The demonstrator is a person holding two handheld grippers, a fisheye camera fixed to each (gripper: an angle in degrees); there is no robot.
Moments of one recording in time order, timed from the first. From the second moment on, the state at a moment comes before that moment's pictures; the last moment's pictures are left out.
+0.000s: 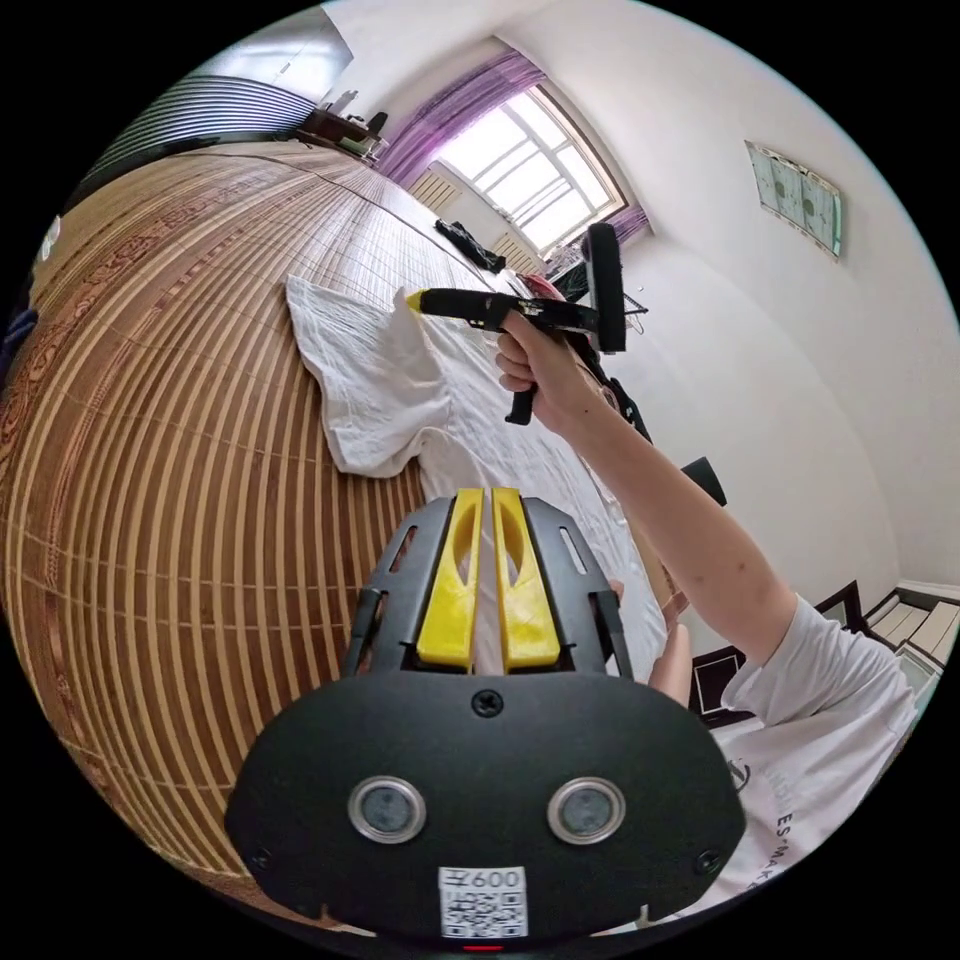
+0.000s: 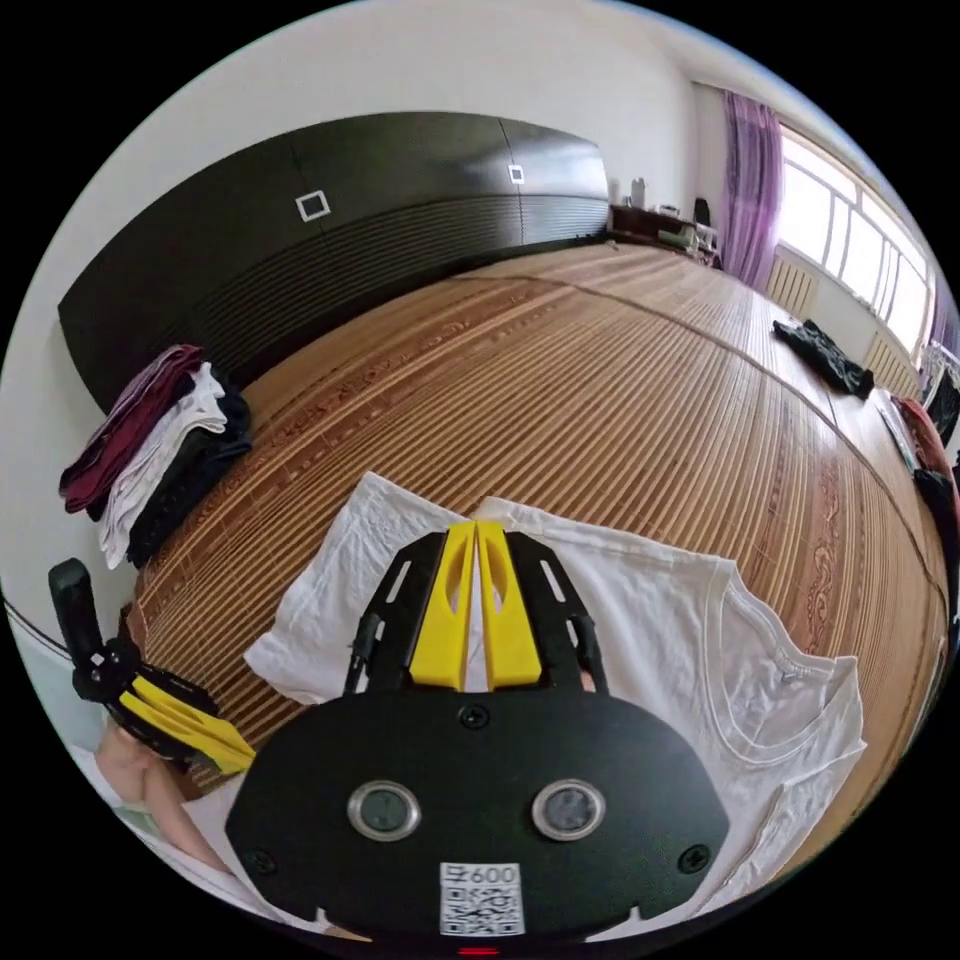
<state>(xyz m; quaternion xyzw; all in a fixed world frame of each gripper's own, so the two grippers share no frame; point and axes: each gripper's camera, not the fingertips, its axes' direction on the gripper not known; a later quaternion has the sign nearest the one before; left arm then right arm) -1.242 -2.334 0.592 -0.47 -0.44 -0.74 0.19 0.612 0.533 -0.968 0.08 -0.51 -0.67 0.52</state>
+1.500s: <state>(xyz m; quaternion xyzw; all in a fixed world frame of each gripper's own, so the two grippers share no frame) -1.065 -2.253 0.606 -0.51 -0.49 -0.68 0.18 0.722 0.437 -1.085 0.03 -0.59 -0.66 0.47</state>
